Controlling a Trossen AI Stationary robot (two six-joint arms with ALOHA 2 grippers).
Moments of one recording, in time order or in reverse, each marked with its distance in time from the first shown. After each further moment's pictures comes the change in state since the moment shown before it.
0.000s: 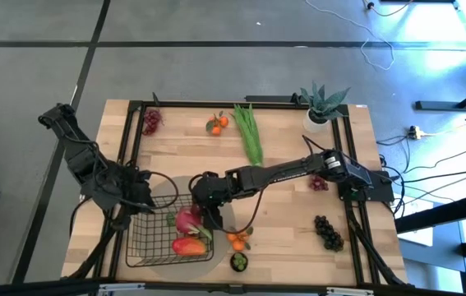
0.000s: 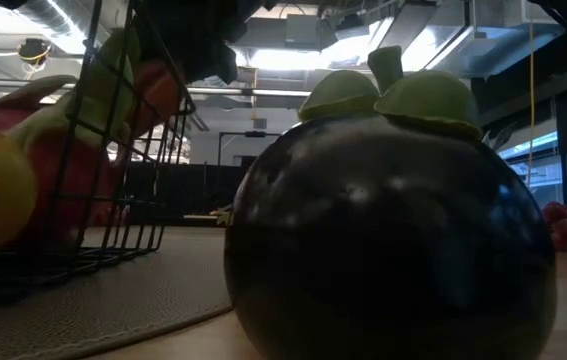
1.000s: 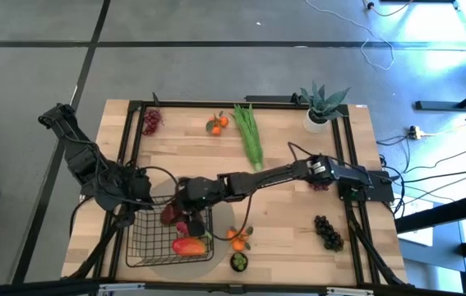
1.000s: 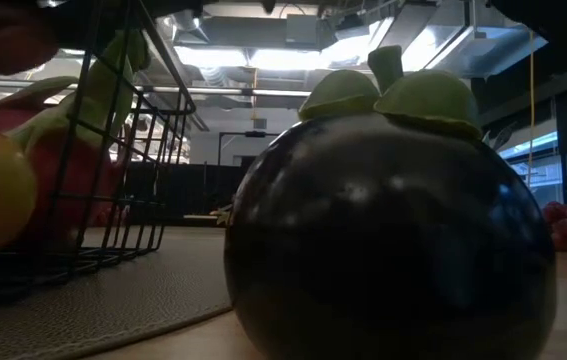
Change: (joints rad) left arm 0.000 0.000 0.000 -0.089 -0.002 -0.228; right arm -0.004 0.154 0.079 0.468 -0.120 -0.123
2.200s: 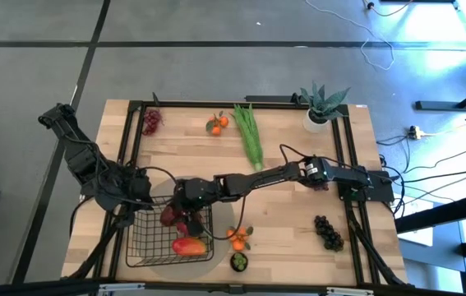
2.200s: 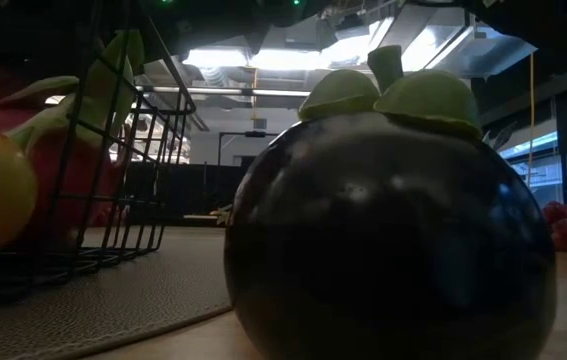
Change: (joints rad) left arm 0.000 -0.001 0.000 0.001 0.005 0.030; right arm -0.022 0.077 0.000 0.057 -0.037 -0.051
